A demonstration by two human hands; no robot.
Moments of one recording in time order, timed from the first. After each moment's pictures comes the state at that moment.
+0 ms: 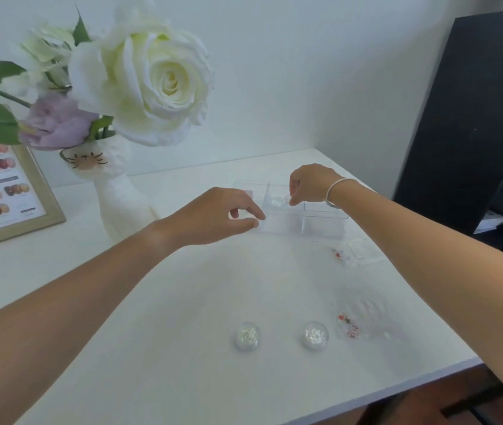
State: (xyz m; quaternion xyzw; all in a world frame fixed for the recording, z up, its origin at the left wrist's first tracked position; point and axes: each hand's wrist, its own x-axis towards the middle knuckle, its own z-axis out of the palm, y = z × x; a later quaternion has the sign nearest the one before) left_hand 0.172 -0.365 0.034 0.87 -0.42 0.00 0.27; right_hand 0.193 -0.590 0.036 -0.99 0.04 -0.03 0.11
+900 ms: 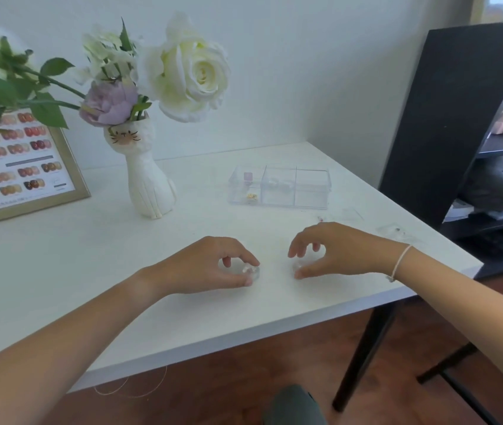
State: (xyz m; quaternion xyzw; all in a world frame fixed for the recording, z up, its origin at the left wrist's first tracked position) left_hand 0.053 -0.310 -0.010 0.86 -0.41 -0.11 0.28; right_hand -0.008 -0.556 0.009 -0.97 -0.13 0.06 0.20
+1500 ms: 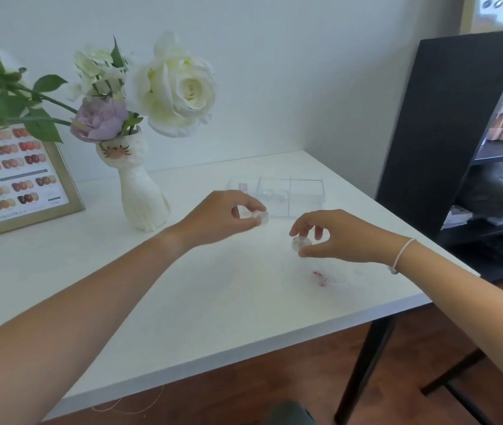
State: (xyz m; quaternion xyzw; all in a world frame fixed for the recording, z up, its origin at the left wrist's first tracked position) left_hand 0.104 -0.360 0.029 0.85 -0.38 0.04 0.37; right_hand 0.008 -0.580 0.023 -0.96 -0.12 -0.02 0.26
